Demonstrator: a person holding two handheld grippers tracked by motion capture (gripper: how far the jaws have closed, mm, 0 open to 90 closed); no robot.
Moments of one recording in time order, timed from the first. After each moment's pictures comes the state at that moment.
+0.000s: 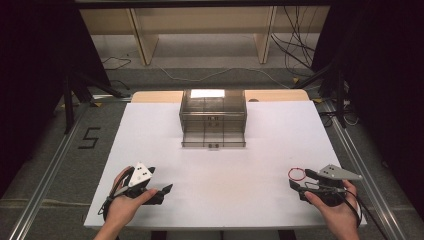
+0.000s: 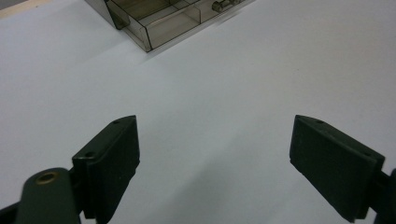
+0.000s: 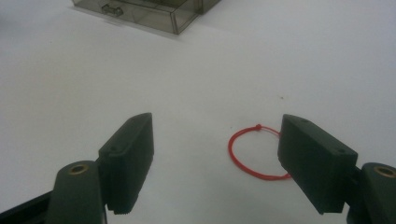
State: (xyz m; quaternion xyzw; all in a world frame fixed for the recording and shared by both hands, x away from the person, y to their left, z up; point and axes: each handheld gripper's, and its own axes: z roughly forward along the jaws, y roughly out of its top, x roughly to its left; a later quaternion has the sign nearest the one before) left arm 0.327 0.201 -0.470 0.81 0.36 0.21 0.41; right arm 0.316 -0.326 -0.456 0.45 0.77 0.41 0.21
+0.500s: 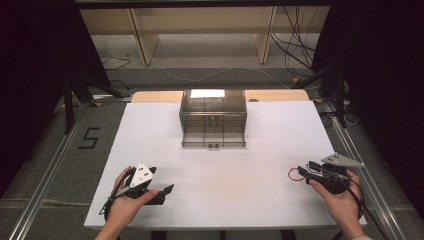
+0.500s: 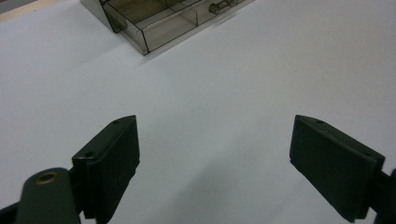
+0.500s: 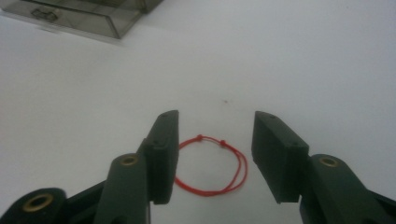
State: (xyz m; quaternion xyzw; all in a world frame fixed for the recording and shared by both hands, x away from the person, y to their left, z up) left arm 0.327 0.198 -0.470 0.81 0.36 0.21 0.41; right arm 0.345 -0.342 -0.453 0.50 0.75 0.38 0.23
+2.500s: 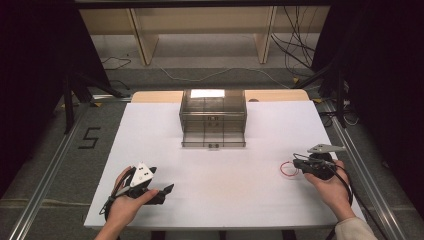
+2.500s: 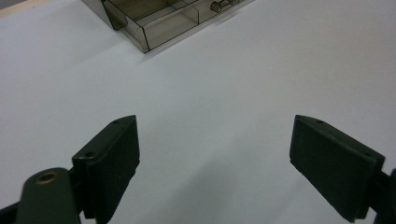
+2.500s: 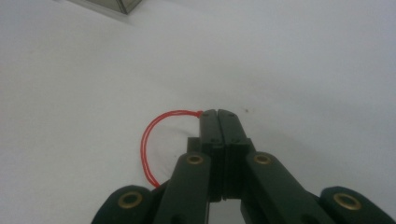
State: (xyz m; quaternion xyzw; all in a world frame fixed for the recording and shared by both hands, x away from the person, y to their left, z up) left arm 0.328 0.199 -0.472 0.81 0.36 0.21 0.41; right arm 0.387 -0.331 -0.462 0.47 0.79 0.34 0.18
